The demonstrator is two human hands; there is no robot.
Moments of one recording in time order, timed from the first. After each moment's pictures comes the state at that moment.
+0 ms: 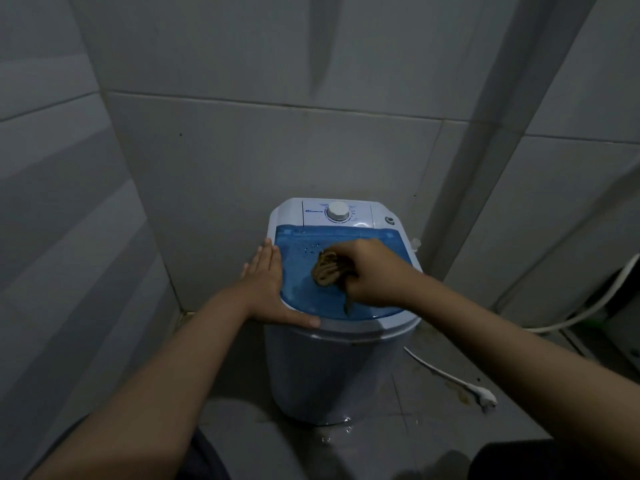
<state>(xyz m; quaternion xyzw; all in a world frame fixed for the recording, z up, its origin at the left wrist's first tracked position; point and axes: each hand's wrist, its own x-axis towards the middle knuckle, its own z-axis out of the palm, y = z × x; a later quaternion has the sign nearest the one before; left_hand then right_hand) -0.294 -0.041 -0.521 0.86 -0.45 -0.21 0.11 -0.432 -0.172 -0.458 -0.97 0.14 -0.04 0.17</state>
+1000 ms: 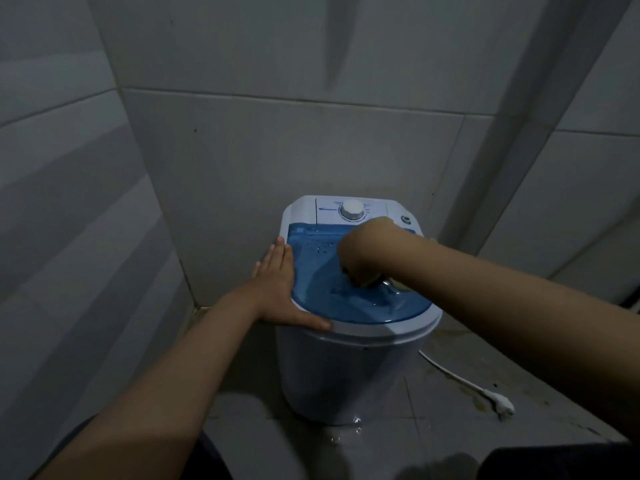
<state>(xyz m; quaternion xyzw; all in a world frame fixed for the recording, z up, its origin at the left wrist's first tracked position) -0.291 -0.041 -0.527 0.86 -0.46 -0.20 0.13 -0.377 -0.163 -0.429 -0.93 0.13 0.28 -0.19</state>
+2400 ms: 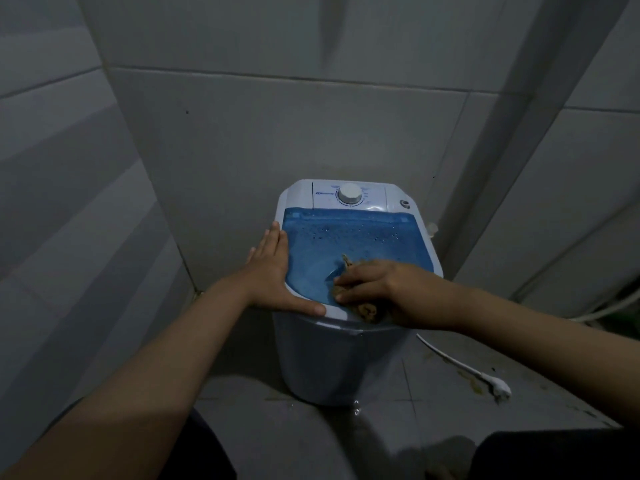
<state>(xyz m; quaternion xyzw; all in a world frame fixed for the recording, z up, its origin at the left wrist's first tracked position) -0.280 -0.039 -0.521 0.86 -0.46 -0.18 0.13 -0.453 -0.209 -0.489 -0.99 -0.14 0.00 0.06</state>
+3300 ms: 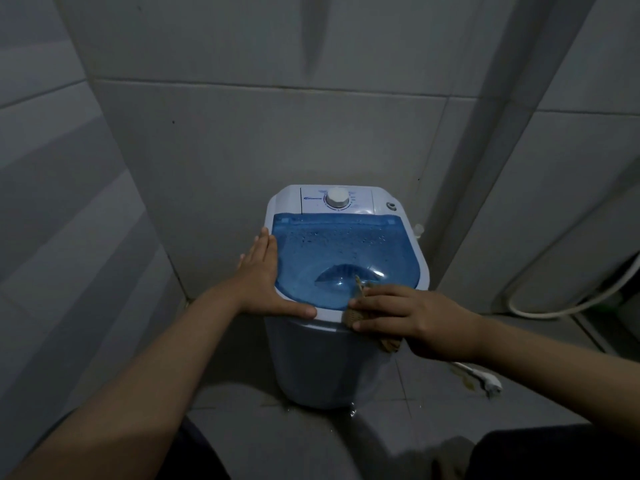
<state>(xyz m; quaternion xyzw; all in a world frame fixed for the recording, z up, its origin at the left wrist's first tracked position) -0.287 -0.042 -0.535 0.85 -0.47 -0.18 0.14 -0.515 -0.224 -0.520 -0.98 -0.18 -0.06 -0.04</state>
